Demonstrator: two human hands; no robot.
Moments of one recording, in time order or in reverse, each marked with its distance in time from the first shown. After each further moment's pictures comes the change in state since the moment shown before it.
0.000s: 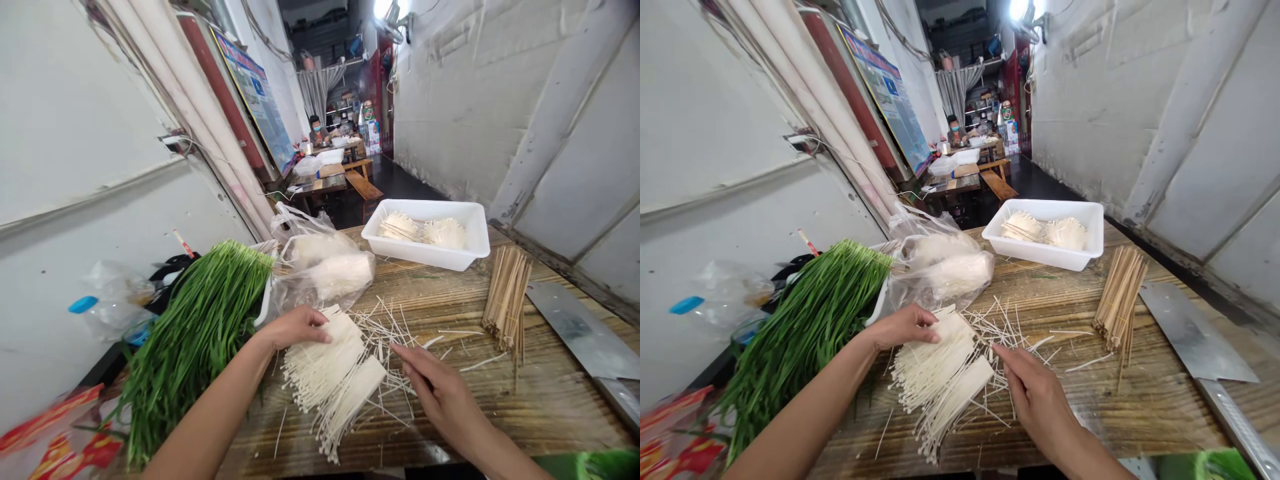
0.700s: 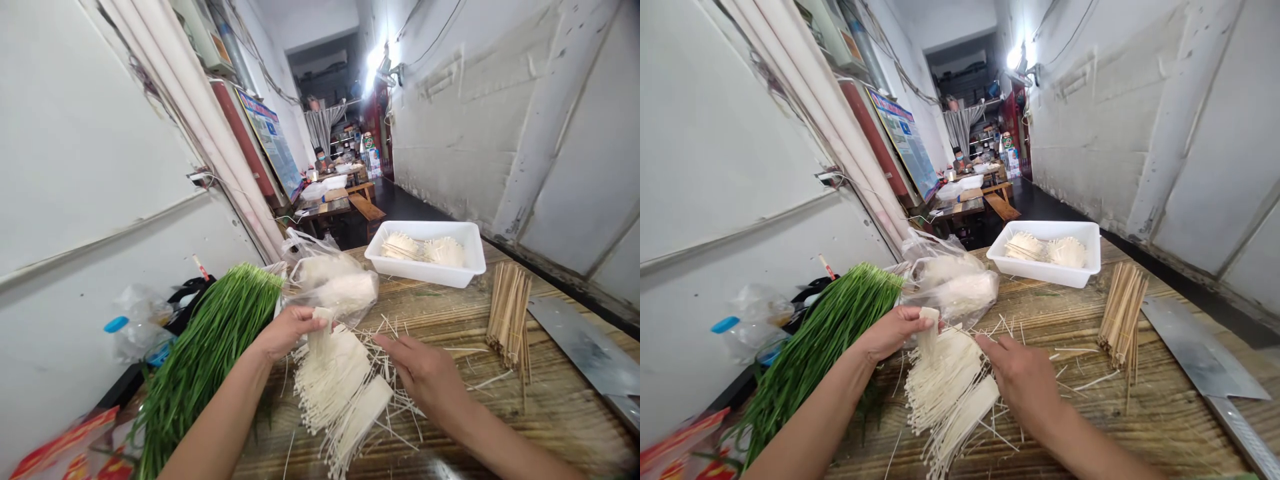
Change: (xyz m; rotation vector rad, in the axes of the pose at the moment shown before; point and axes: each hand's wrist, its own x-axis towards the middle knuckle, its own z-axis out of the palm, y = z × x) left_hand -0.022 0.026 -0.013 -0.396 0.223 0.111; right_hand 0.052 -0.025 -0.008 -0.483 0.001 -0.154
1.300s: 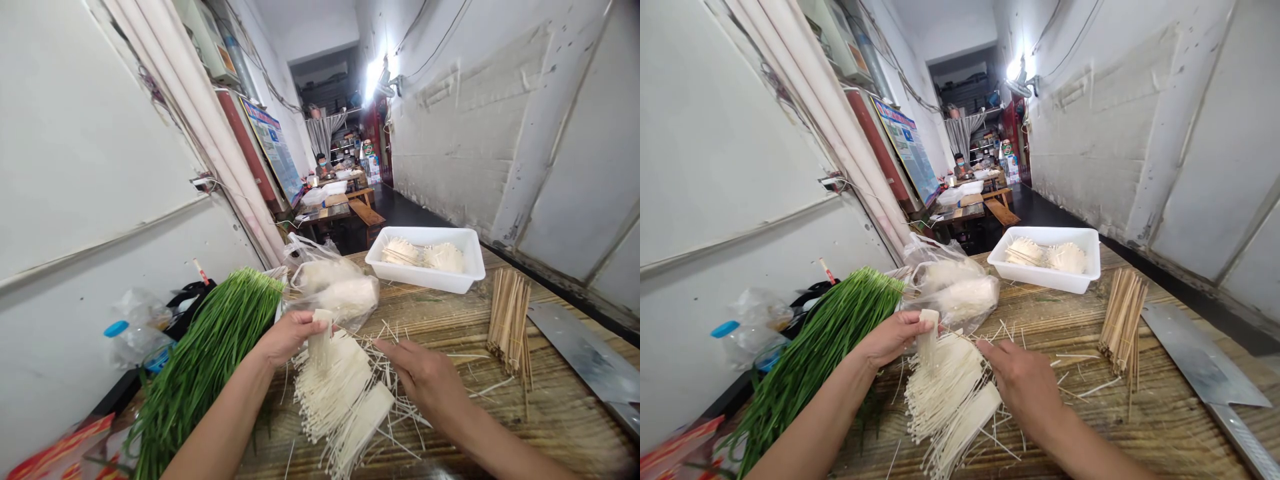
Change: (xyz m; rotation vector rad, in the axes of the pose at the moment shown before) left_hand -0.003 0.006 0.006 -0.119 0.044 -0.044; right_hand 0.005 -0.001 -0.001 0.040 -0.042 0.026
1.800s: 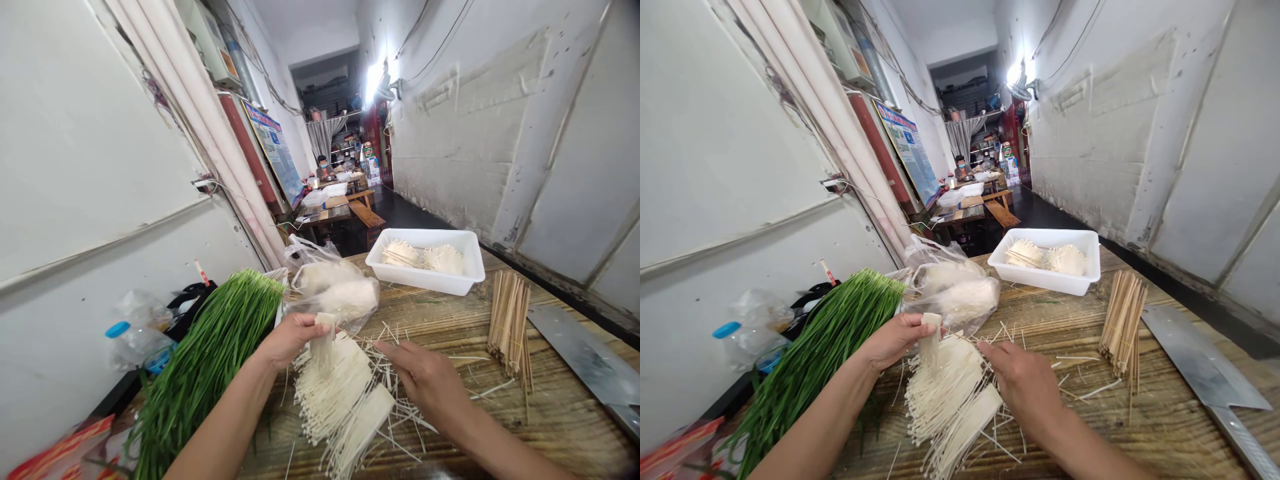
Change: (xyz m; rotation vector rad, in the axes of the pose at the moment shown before) left_hand -0.001 0.001 0.004 0.023 0.009 0.024; right_hand 0.001 0.000 -0.002 0.041 -0.001 0.012
